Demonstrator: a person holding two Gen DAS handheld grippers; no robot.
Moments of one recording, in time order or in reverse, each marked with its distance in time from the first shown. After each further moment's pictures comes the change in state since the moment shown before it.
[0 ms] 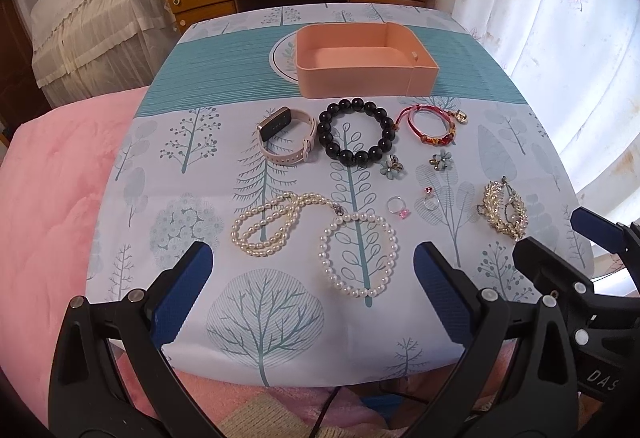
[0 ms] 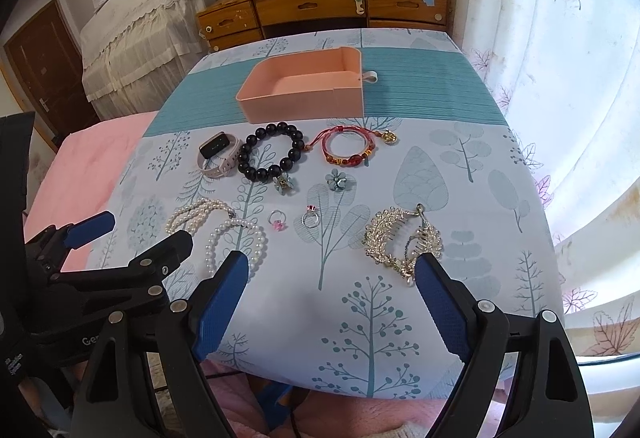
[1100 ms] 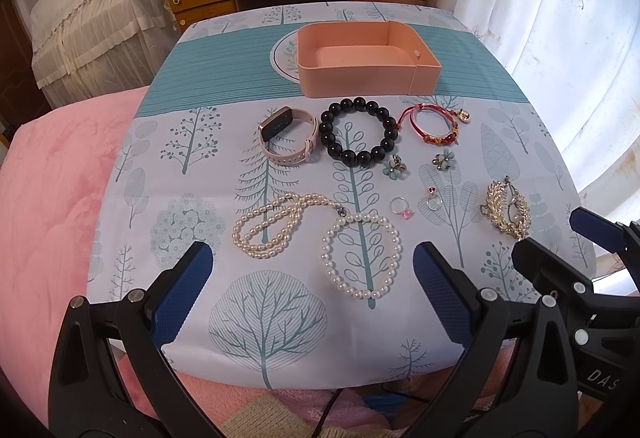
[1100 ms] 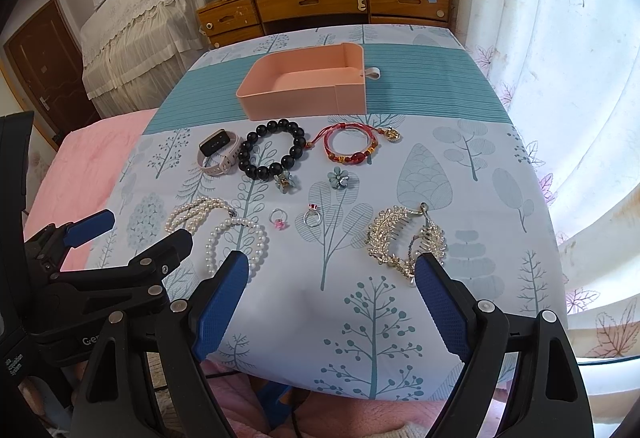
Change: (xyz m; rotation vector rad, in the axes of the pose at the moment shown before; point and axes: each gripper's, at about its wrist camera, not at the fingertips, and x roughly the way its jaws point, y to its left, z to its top) left arm 0.005 0.003 0.001 0.002 0.001 0.000; right arm 0.003 0.000 0.001 0.000 0.000 0.005
